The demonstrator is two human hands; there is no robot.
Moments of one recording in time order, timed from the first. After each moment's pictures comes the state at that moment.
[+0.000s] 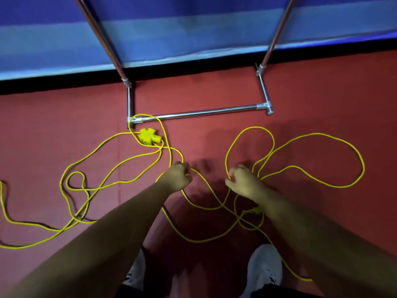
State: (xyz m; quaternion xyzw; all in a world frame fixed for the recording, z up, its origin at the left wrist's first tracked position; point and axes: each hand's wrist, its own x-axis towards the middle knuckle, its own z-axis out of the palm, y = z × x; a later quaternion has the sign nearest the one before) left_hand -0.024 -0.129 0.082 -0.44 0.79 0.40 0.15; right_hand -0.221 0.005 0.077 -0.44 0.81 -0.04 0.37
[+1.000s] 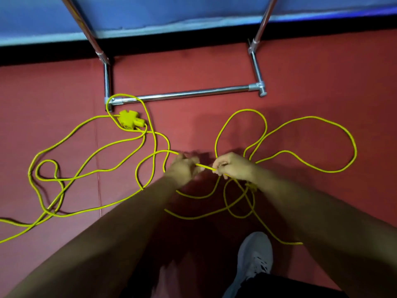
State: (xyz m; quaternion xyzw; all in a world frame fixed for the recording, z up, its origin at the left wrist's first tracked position) left_hand -0.054 -0.082 0.007 -0.38 0.82 0.42 0.10; right_hand -0.237 0.009 0.053 -0.43 0.70 -0.13 0.55
